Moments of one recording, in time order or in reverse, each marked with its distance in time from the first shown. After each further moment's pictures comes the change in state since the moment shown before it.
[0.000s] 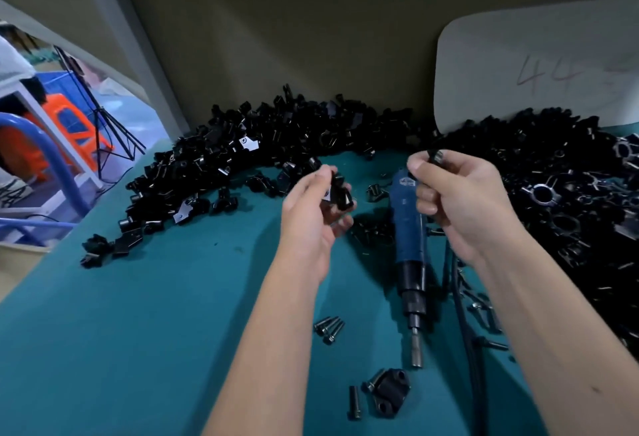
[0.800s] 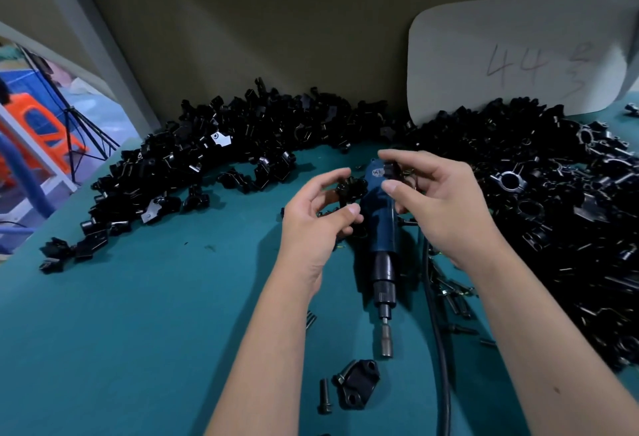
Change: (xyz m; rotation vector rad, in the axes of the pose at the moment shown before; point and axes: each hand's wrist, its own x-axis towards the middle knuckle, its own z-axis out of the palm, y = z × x) left_hand -0.016 -0.034 0.010 0.304 -0.195 0.153; right_hand -0.010 0.013 -0.034 -0.483 -0.091 -0.306
